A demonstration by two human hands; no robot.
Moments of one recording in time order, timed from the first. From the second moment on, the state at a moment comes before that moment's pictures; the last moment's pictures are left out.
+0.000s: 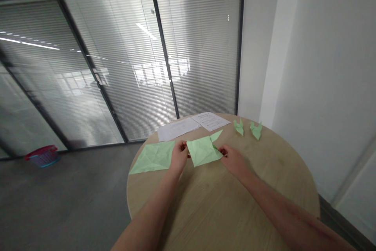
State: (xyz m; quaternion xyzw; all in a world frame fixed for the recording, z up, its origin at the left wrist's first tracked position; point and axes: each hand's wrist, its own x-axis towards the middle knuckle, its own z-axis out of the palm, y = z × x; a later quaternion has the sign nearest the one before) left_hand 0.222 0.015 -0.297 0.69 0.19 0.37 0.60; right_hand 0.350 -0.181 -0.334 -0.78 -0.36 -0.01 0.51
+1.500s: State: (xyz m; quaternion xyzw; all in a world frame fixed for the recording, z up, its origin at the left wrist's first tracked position) left_hand 0.212 0.004 -0.298 0.58 0.06 0.02 0.81; right_hand 0.340 -0.177 -0.325 -0.47 -0.29 0.30 0.77
